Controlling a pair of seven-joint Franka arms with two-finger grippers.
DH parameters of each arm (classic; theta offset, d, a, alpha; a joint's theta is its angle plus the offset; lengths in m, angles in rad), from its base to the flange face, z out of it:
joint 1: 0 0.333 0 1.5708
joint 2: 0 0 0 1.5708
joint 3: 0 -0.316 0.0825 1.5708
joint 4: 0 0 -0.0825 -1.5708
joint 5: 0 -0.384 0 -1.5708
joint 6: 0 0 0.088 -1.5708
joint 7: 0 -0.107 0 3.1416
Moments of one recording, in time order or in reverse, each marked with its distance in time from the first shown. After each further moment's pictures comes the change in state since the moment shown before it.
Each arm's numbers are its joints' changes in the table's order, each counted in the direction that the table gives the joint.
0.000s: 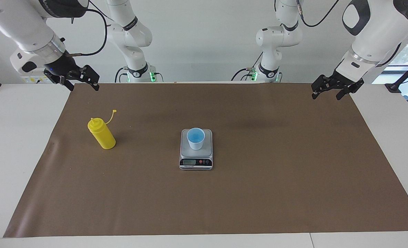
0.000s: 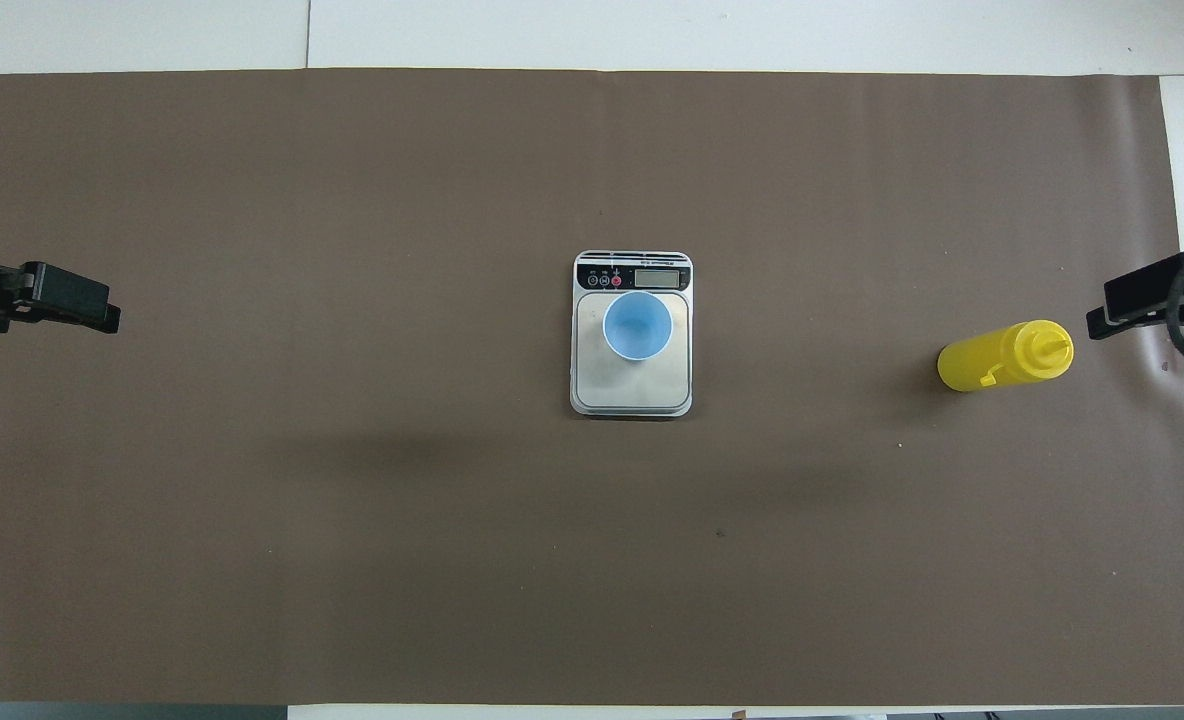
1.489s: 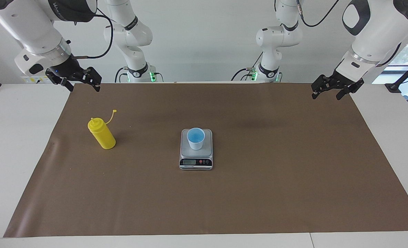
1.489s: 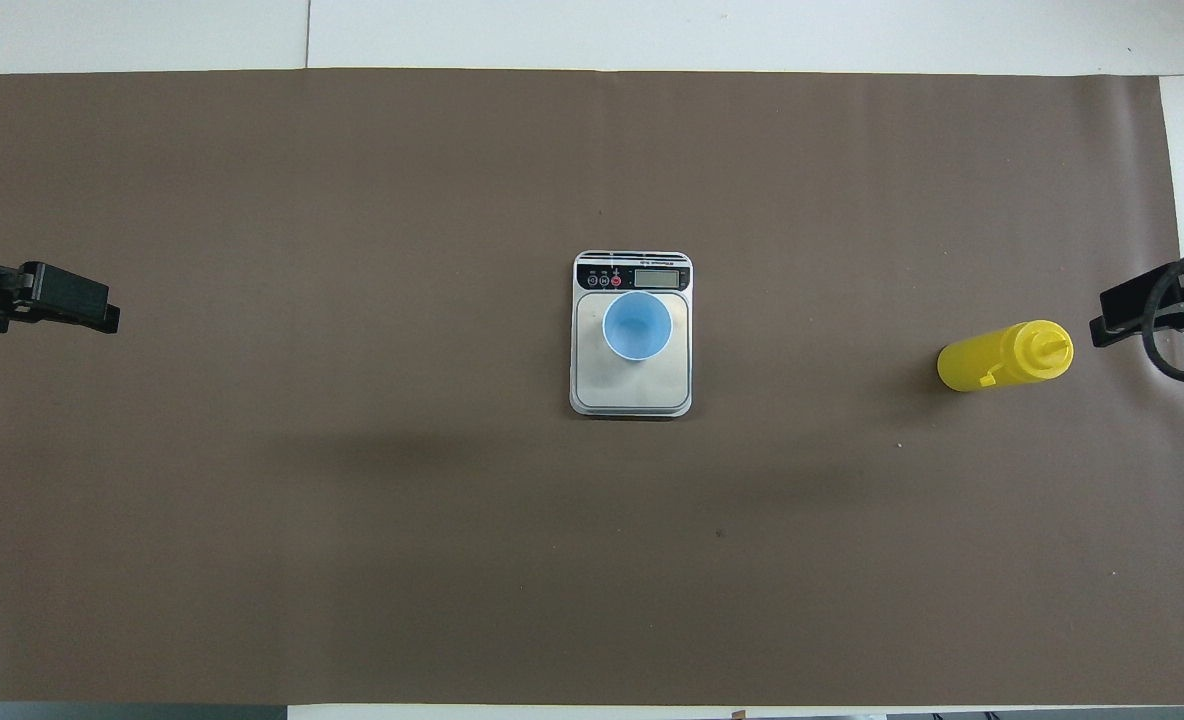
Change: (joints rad) left arm 0.000 0.000 0.000 0.000 0.000 0.000 0.000; right arm 0.074 -0.004 0.067 0.010 0.069 -0.001 0.031
